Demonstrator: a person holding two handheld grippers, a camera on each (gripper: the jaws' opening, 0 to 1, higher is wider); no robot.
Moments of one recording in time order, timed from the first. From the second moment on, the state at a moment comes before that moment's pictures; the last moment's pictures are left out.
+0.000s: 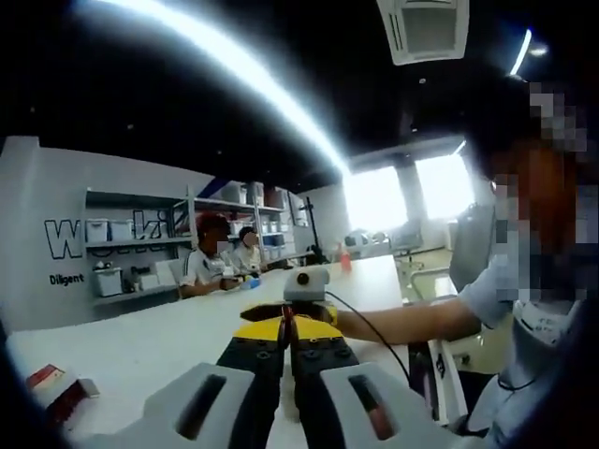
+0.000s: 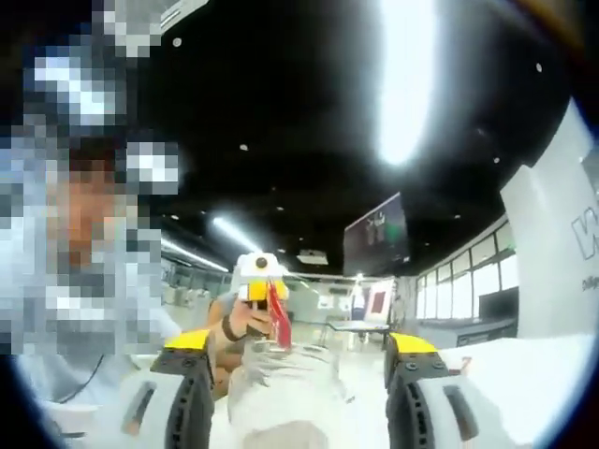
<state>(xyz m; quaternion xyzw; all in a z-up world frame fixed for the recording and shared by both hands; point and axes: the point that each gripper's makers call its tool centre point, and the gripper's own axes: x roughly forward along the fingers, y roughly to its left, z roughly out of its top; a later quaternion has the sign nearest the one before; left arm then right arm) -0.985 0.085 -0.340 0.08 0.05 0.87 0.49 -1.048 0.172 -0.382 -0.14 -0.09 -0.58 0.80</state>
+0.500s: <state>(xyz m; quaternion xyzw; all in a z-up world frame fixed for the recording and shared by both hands) -0.984 0.084 -0.340 0.09 0.04 0.87 0.49 -1.074 0.179 -0.446 -0.04 -0.09 -0.59 0.80</state>
